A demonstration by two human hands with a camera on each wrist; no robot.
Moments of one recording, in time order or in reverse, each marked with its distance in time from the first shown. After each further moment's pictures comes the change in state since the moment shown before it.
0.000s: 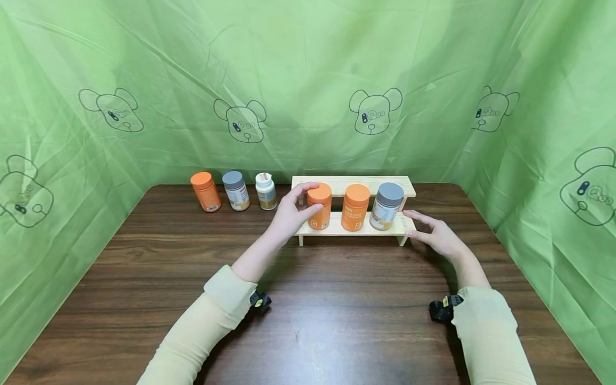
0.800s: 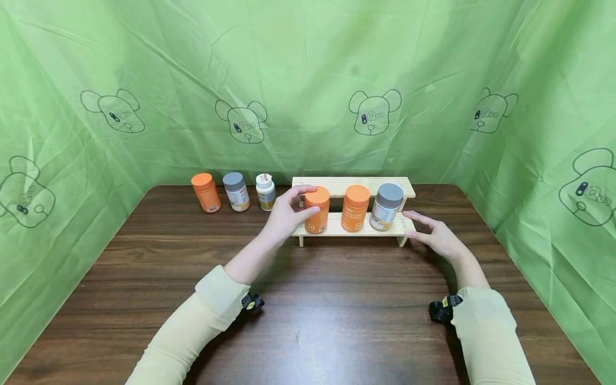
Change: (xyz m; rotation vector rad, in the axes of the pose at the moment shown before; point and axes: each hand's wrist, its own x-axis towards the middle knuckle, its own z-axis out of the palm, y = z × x) left_hand -0.009 0.013 -0.008 0.026 0.030 -0.025; right_hand -0.001 0.004 -0.002 -0.016 -0.007 0.004
